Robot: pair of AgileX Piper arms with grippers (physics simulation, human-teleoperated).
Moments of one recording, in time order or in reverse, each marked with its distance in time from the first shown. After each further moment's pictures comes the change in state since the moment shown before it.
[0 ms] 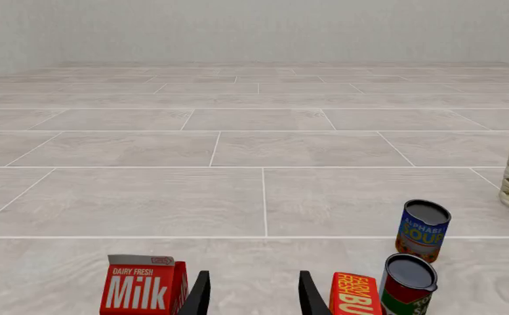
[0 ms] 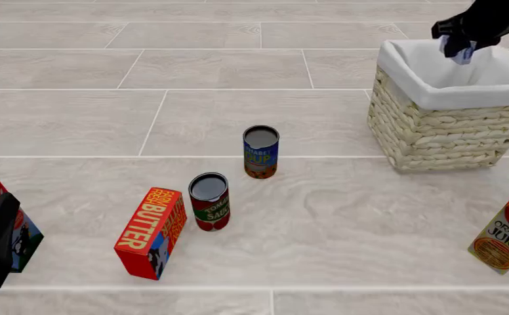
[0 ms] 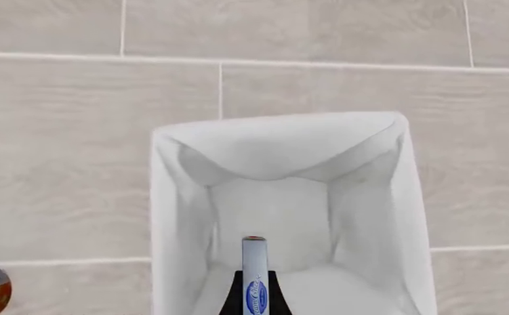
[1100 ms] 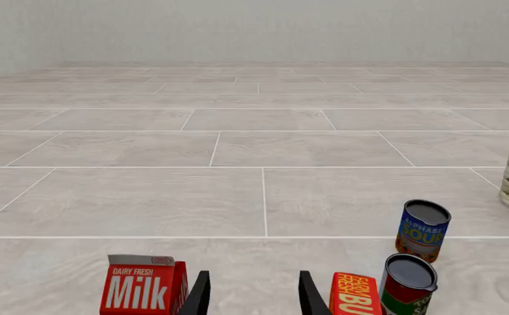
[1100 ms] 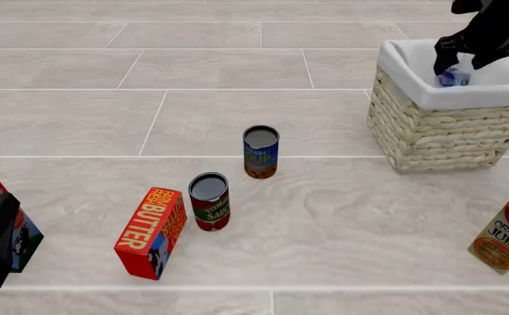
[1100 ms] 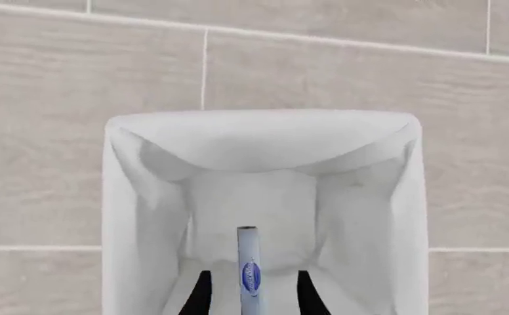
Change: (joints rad) left arm 0.000 0.000 0.000 0.000 0.000; right arm -0.042 0.156 -0.182 0.138 -0.104
